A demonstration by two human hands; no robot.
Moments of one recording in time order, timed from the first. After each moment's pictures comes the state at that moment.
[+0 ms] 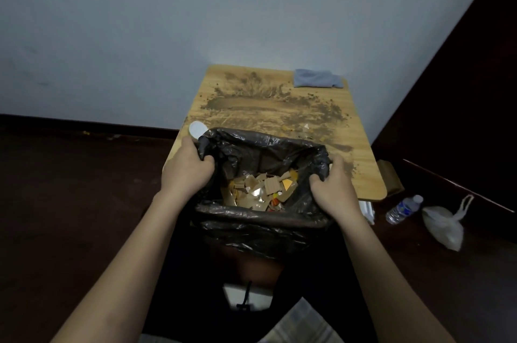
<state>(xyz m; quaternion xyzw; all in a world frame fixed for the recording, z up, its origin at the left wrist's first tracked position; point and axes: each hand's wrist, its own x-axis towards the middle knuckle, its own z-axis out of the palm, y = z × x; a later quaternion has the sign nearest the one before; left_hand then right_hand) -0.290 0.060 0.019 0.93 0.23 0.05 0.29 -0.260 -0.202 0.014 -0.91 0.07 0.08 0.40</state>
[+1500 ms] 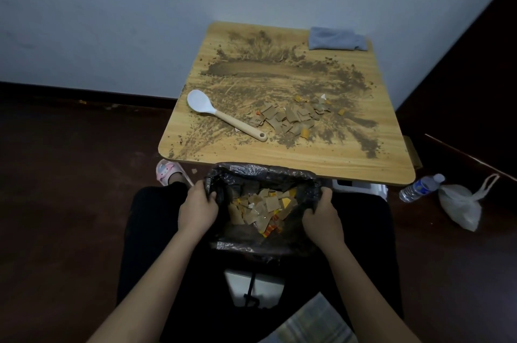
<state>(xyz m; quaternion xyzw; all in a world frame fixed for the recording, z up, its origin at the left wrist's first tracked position) -0.317 0.056 -0.136 0.90 0.28 -0.07 0.31 -0.282 -0.189 -0.132 -0.92 0.12 0.18 0.34</state>
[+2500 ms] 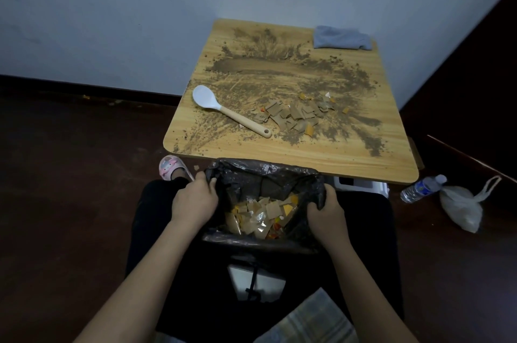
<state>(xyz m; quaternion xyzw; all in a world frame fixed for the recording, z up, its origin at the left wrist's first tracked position) -0.321 0.066 -0.117 0.95 0.22 -0.06 0.20 -0.289 -0.192 -0.129 -0.88 0.11 0.14 0.45</state>
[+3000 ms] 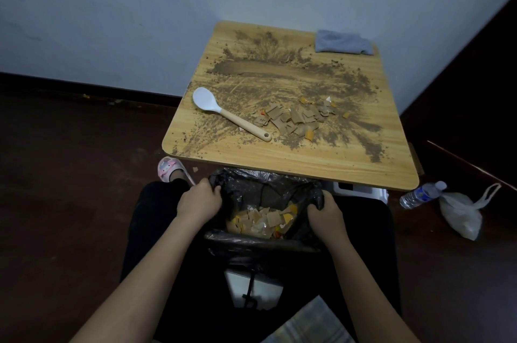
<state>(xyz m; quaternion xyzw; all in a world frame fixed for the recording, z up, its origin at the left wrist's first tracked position) -0.304 0.066 -0.133 0.93 0.24 -0.15 0.23 -0.272 -0.192 -0.129 -0.87 0.14 0.19 0.44</state>
